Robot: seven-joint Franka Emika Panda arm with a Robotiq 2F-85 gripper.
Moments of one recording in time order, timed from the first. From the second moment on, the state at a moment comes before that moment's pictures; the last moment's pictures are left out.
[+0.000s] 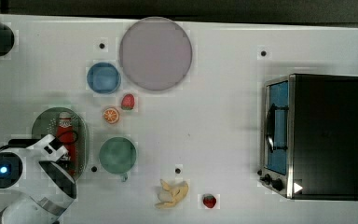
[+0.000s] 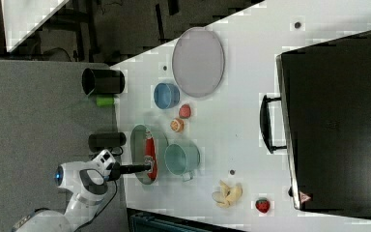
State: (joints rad) arm -0.01 0.43 0.77 -2.28 -0.20 1.04 0.07
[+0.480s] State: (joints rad) arm 0.02 0.56 0.70 -2.28 -0.35 1.12 0.21
